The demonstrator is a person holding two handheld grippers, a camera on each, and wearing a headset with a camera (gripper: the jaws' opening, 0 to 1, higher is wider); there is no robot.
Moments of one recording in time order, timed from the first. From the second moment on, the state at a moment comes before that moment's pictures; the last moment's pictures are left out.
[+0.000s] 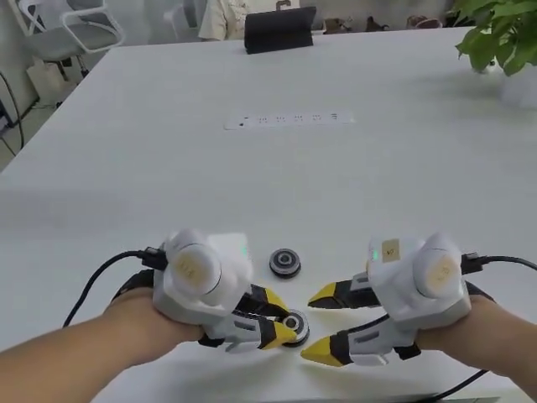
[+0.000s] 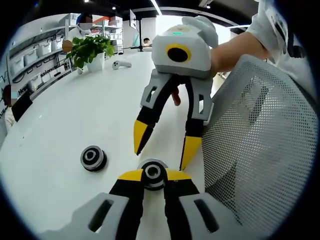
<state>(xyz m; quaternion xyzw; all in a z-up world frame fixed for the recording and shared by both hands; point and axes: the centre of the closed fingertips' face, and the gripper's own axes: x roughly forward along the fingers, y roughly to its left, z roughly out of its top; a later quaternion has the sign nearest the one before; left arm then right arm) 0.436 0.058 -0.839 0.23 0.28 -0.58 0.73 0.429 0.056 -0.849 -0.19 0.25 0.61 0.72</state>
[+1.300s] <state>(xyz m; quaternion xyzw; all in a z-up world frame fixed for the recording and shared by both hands) 0.437 0.059 -0.840 0.22 0.27 -0.57 0.75 0.432 0.077 -0.852 -0.17 0.24 0.62 0.73</state>
